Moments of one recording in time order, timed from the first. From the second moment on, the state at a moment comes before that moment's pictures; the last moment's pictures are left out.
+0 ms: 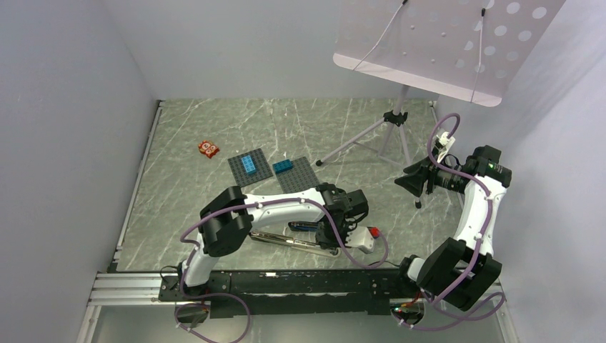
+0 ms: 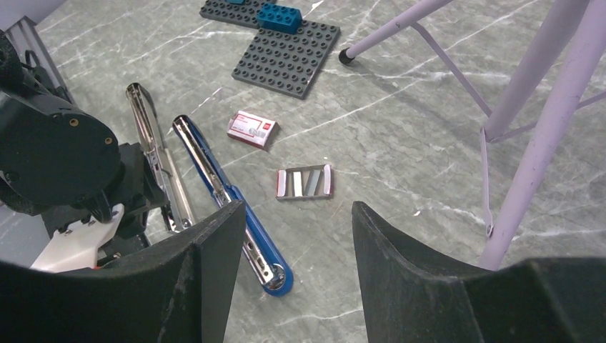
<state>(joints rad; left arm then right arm) -1.23 2.05 1.66 -1.01 0.26 0.60 -0.55 1.20 1.10 -1.22 -1.24 -1.07</state>
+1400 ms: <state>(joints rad) -1.23 2.06 1.64 -0.98 0.24 0.51 -0.57 1.22 1.12 -1.28 -1.26 -1.12</state>
